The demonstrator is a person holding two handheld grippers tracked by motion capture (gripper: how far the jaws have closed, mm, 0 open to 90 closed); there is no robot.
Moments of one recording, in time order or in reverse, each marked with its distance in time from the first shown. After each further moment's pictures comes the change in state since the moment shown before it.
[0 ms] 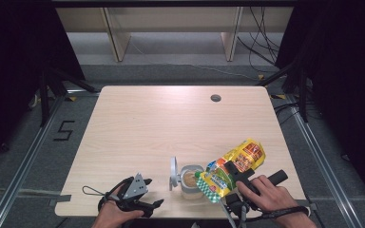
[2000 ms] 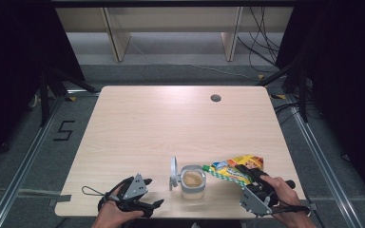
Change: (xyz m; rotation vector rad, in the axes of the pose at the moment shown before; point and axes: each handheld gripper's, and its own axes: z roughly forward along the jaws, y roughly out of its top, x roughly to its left) left arm -0.003 0.001 -0.001 -0.026 -0.014 -0.014; right arm 0.040 -0.045 0.009 -0.193 0.074 0.627
